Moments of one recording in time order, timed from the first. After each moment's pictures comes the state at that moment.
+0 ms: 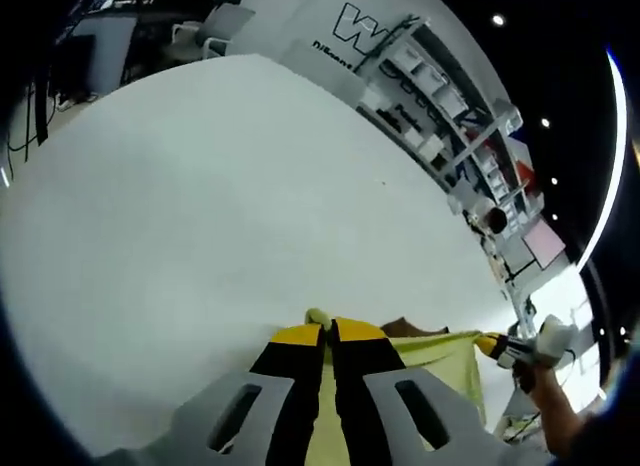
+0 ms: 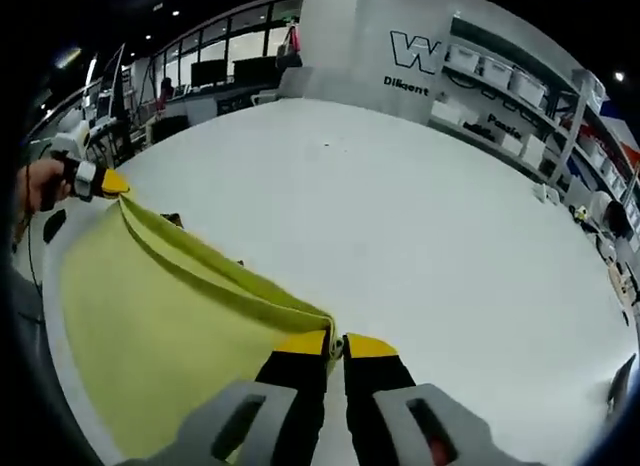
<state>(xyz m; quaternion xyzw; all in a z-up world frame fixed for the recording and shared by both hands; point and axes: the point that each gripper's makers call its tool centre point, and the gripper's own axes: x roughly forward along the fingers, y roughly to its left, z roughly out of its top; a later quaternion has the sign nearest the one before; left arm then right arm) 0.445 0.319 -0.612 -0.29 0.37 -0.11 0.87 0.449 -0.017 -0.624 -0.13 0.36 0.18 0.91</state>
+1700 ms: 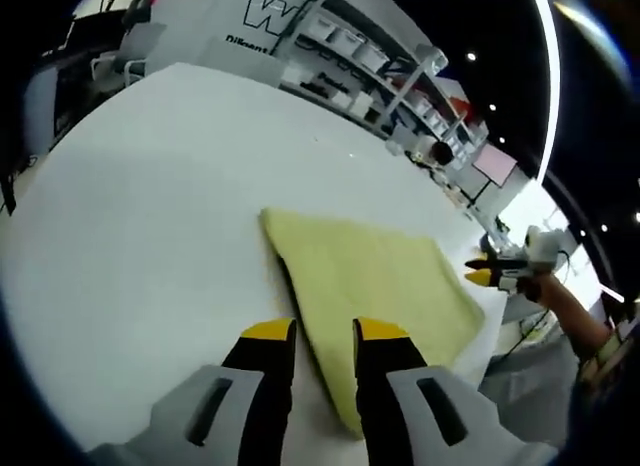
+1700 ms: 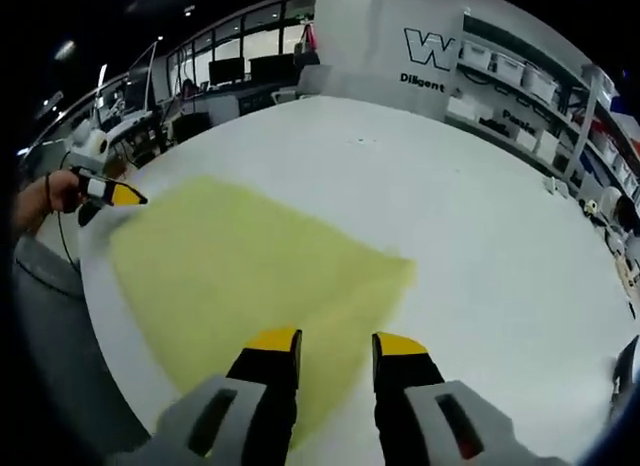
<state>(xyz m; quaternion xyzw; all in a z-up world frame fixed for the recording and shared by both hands) 0.352 0.326 -0.610 -0.18 0.37 -0.27 0.87 0.357 0.000 -0.607 -0.12 0.37 0.22 0.89</state>
